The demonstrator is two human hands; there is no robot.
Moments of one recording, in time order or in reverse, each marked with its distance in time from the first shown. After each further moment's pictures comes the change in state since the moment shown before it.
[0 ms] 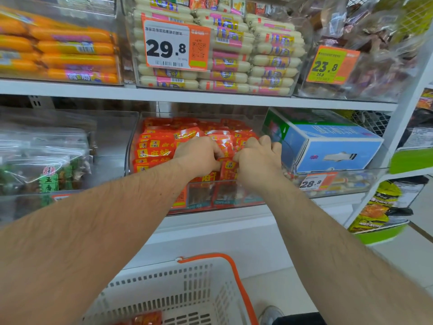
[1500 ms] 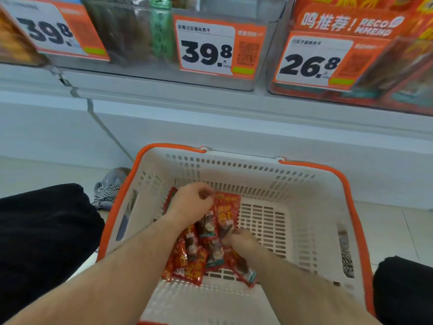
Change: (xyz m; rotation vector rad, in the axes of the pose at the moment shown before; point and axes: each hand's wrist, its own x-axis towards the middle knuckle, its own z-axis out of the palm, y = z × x) left_hand -0.297 -0.209 0.203 -0.538 -0.217 -0.750; right_hand -0.282 -0.223 0.368 0.911 -1.369 0.561
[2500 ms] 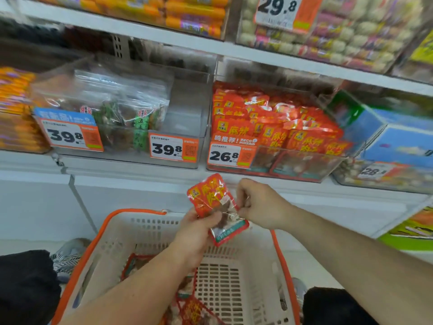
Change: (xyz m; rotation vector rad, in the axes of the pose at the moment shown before) left_hand -0.057 0.158 0.001 -1.216 -0.164 -0.055; right_hand -0.293 -0.145 -0.196 -0.541 0.479 -0.910
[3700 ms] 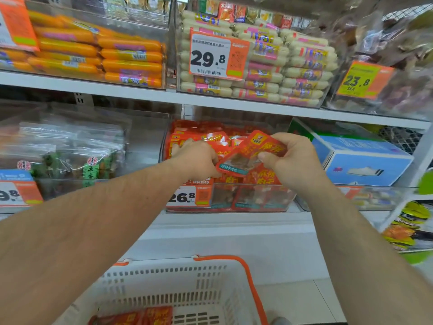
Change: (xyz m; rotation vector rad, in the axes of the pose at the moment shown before) left_hand 0.047 0.180 0.159 1.875 -0.002 0.663; right_hand -0.011 0.007 -0.161 0.258 0.680 -0.005
